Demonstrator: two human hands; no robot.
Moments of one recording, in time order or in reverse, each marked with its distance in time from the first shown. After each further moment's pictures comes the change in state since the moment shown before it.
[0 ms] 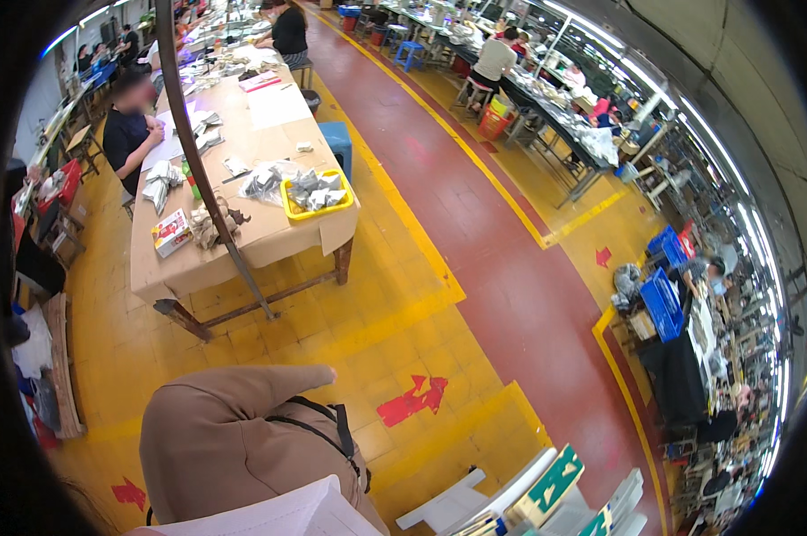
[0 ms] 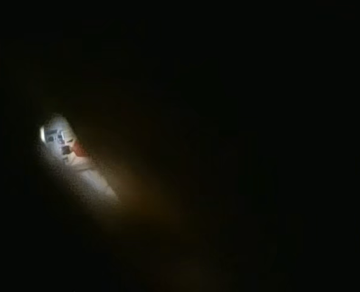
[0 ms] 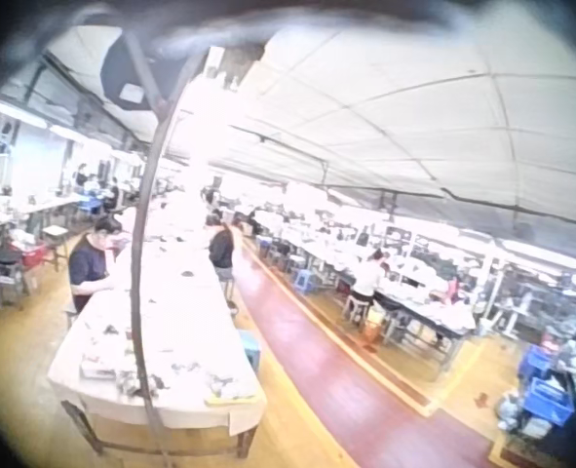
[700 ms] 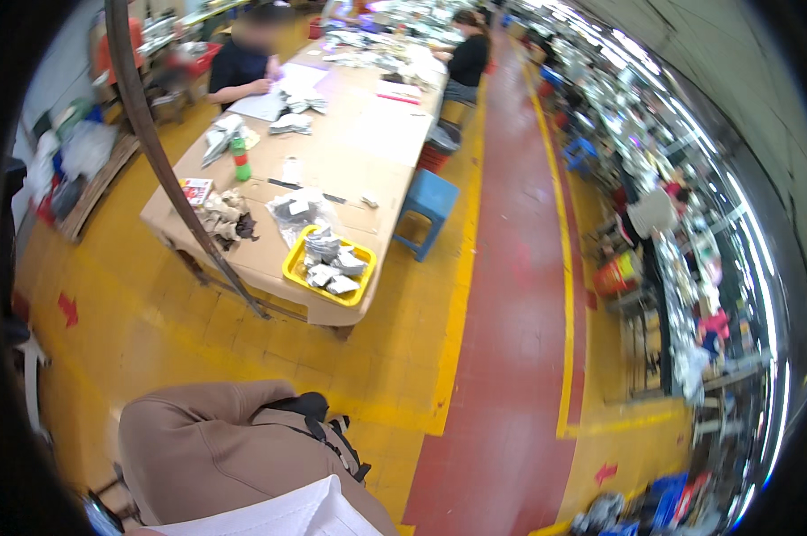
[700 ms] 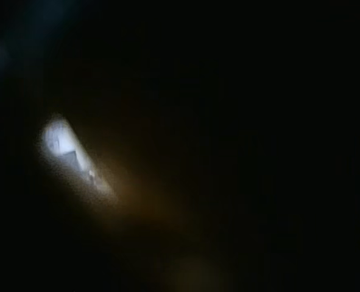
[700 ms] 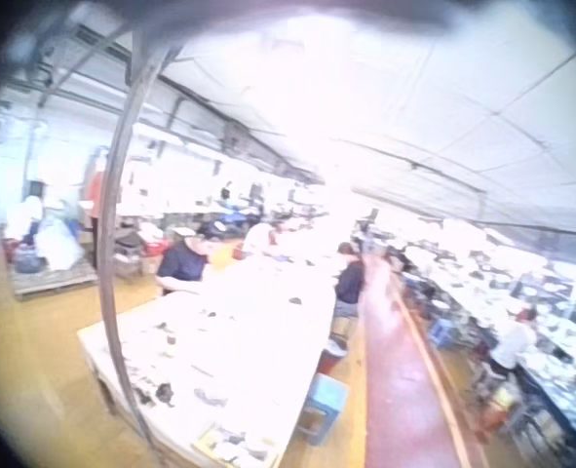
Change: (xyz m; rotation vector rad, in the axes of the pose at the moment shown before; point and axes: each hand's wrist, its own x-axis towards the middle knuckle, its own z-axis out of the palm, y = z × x) left_hand 0.231 0.066 -0.120 -0.341 0.434 -0.288; right_hand 0.473 -0.416 -0.016 -0.647 -0.446 -0.025
